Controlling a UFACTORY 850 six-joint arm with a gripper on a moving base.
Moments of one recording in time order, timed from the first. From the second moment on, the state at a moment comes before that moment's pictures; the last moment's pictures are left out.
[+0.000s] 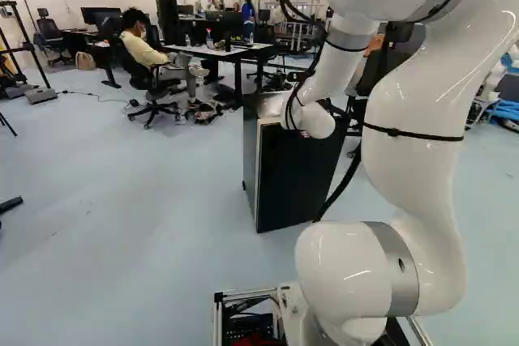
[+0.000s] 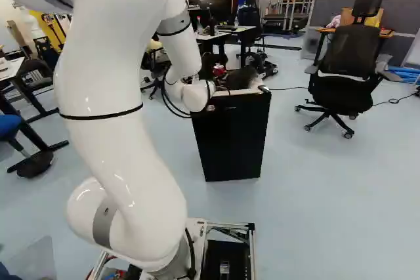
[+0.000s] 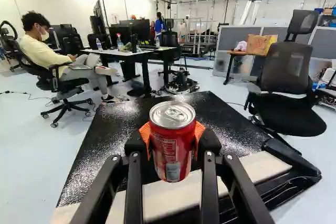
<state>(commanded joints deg) -8.4 -16.1 -37.7 -0.5 61.3 0.0</state>
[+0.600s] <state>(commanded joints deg) -5.9 -6.3 -27.7 -0.3 57.9 0.0</state>
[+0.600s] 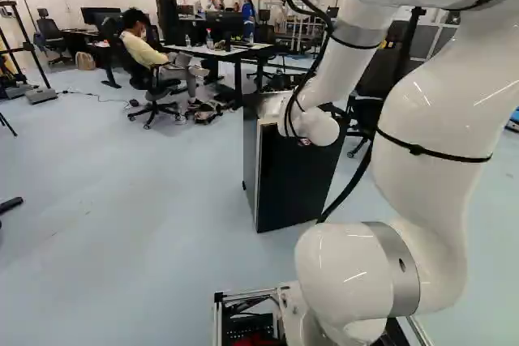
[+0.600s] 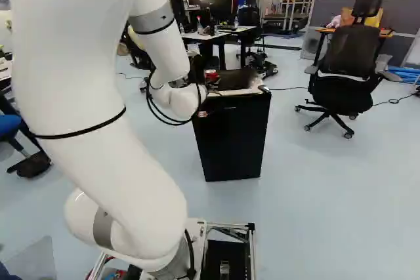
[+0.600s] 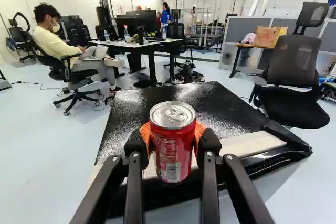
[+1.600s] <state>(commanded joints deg) -1.0 12.2 -8.9 -0.1 51.3 0.0</state>
